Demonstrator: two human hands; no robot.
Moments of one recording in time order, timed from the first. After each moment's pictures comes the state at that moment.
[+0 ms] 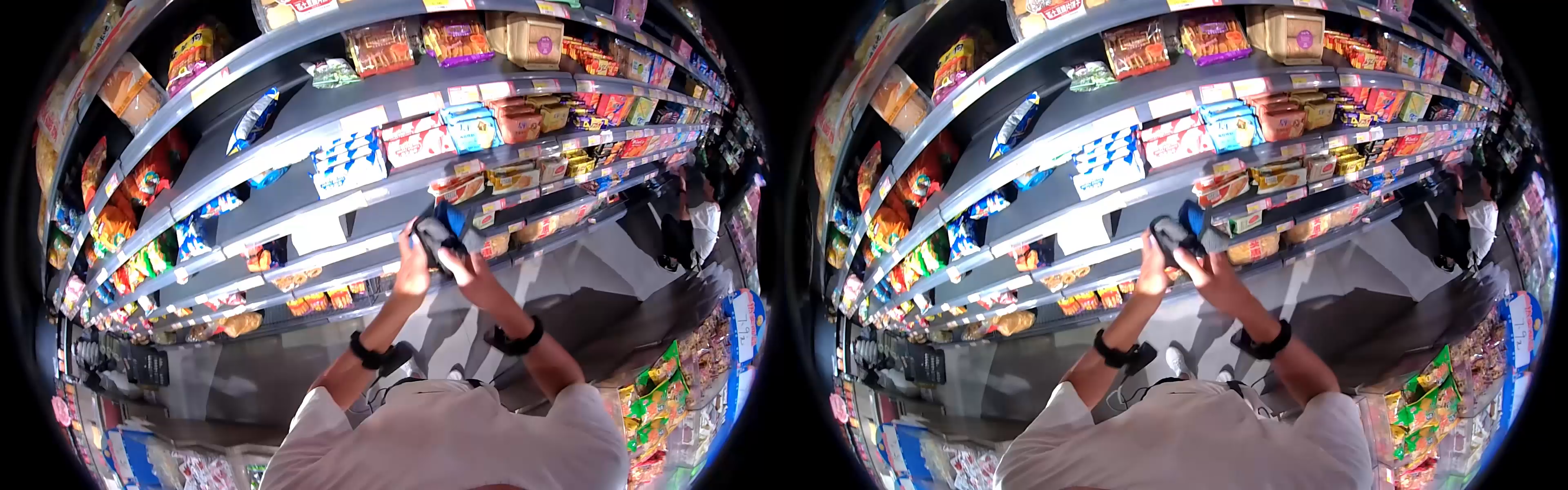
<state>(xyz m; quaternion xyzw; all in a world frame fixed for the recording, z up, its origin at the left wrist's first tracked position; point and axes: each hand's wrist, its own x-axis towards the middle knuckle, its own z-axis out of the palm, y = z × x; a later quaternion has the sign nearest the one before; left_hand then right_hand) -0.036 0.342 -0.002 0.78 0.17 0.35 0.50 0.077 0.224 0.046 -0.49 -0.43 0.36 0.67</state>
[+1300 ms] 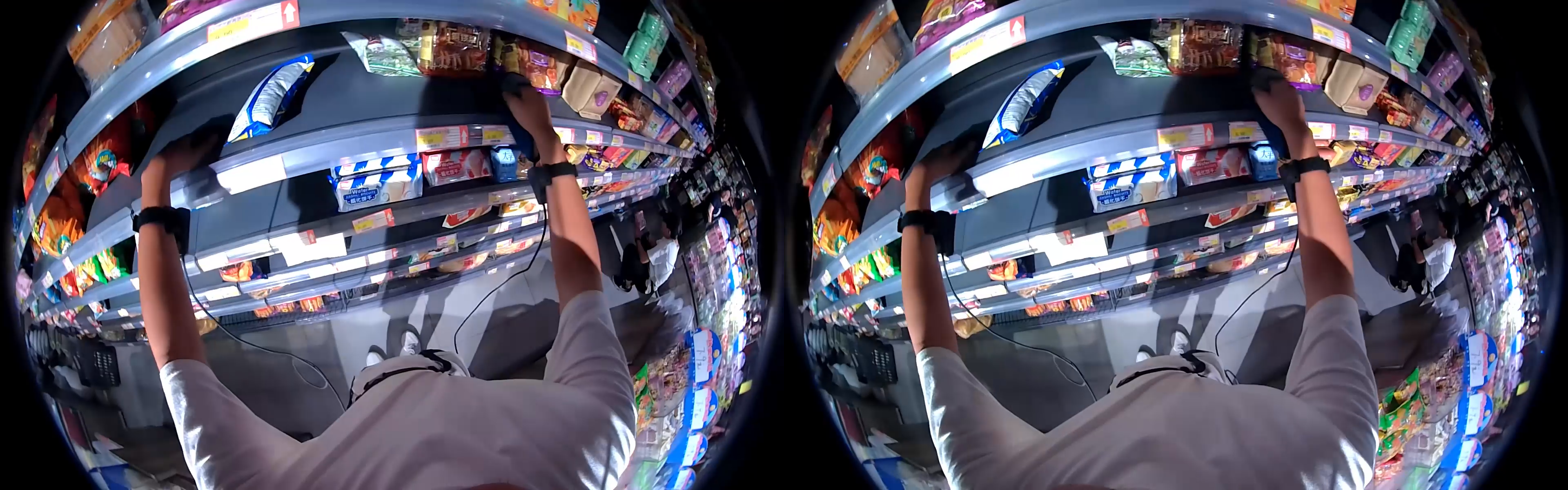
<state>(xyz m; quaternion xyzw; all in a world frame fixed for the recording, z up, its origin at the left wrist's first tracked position) -0.289 0.801 0.229 0.86 0.50 0.01 -0.05 0.319 0.546 0.169 -0.78 -0.50 -0.22 0.31</state>
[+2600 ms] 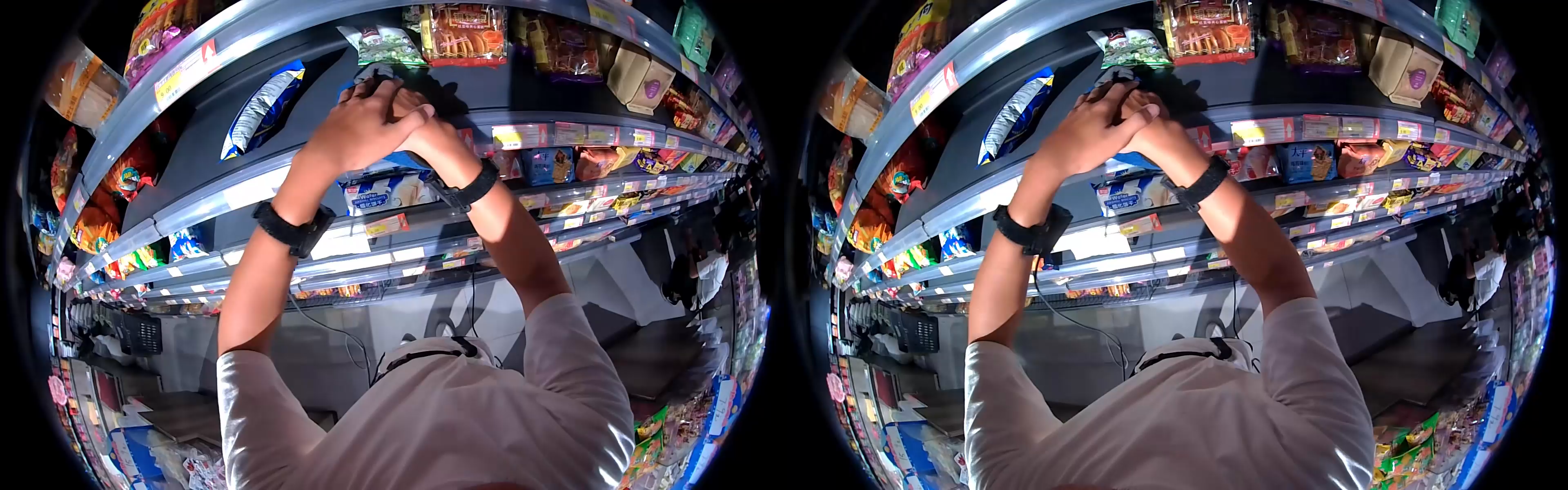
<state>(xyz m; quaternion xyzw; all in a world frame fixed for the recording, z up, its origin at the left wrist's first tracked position) -0.019 0.638 0.221 0.93 0.31 0.17 0.07 0.126 0.654 0.140 -0.53 -0.75 -0.11 0.38</state>
